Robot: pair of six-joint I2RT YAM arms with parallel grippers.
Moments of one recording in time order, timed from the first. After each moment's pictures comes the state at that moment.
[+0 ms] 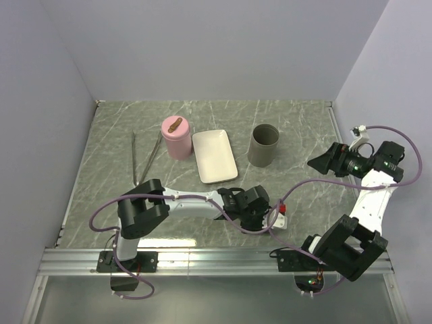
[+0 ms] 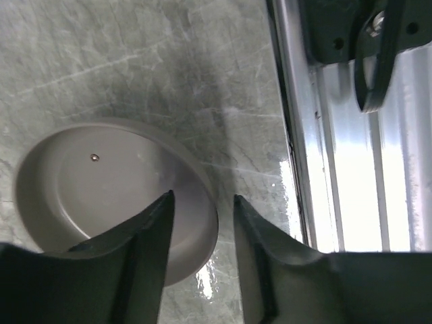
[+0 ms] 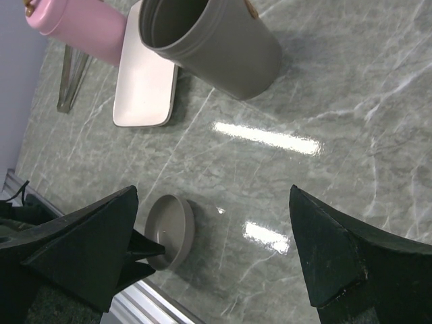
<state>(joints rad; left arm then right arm) -1.26 1.91 1.27 -0.25 0.29 0.42 -0.67 1.19 1.04 -0.88 -1.07 -0.36</state>
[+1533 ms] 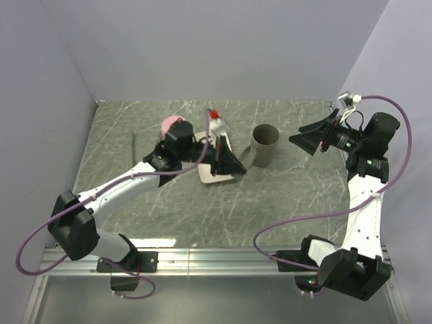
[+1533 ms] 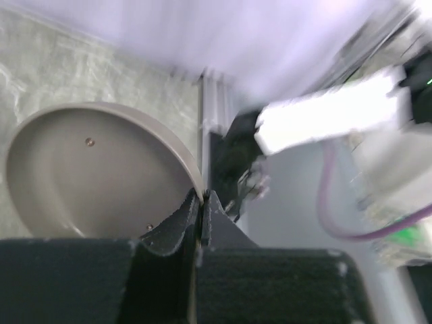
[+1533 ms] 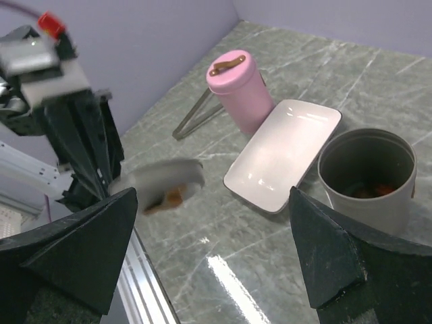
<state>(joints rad) -0.79 1.40 1.10 0.15 0.85 -0.34 -0.36 1.05 1.11 -0.28 -1.30 0.26</state>
